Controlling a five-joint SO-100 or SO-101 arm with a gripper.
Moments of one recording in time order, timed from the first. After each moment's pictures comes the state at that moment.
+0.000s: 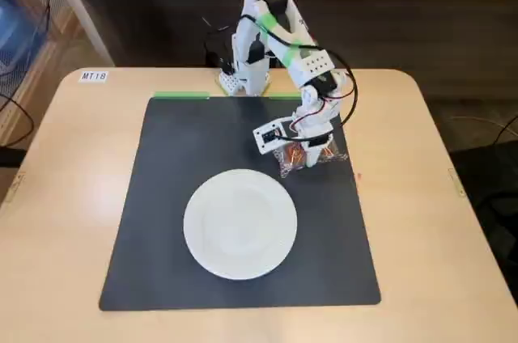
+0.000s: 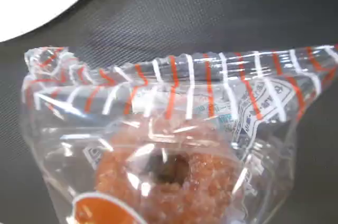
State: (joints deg) arm -32.7 81.9 99.5 64.1 14.9
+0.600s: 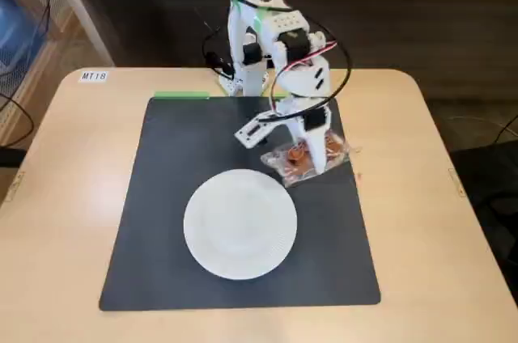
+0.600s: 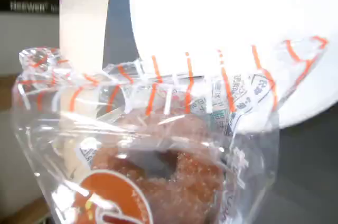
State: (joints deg) arm -10.9 99.3 97.5 55.8 -5.7
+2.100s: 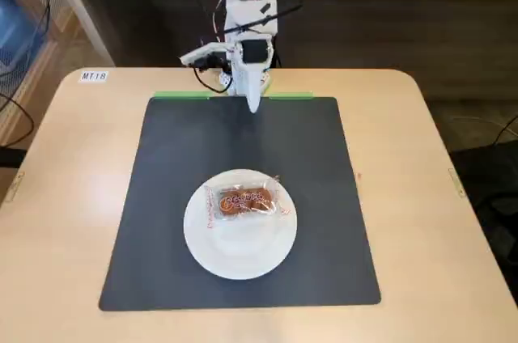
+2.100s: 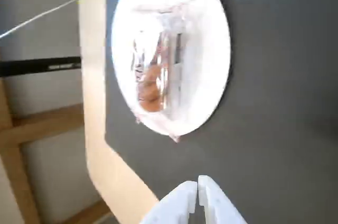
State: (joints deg) arm -3.3 161.5 141.9 64.5 -5.3
